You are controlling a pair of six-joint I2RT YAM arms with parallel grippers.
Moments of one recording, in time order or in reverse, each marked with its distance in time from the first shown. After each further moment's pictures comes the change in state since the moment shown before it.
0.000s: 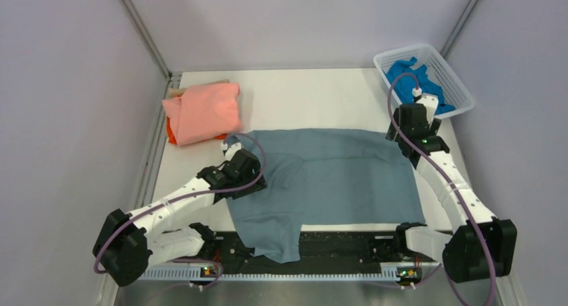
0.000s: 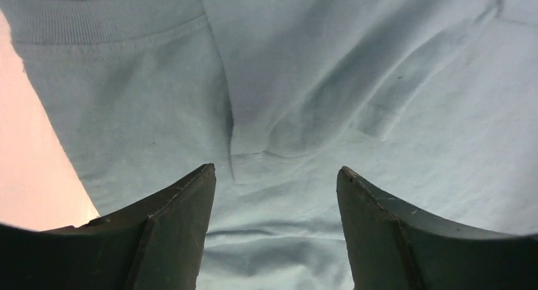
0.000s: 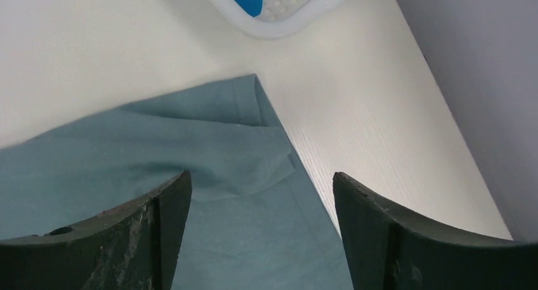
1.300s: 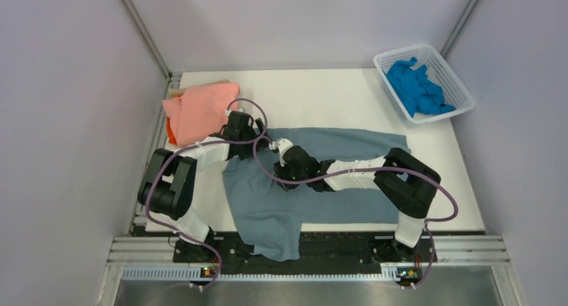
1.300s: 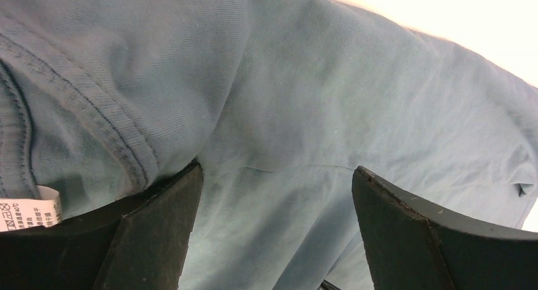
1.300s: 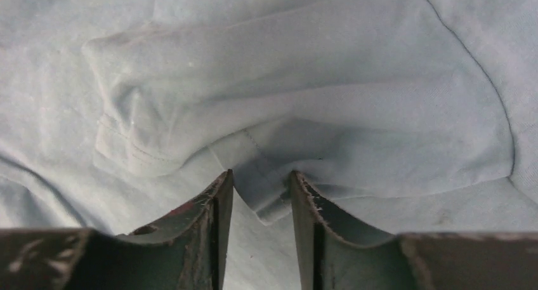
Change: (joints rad) left arm 0.354 0.560 0.271 0.474 0.294 0.221; right arm 0.875 0.633 0.047 0.577 -0.476 -0.008
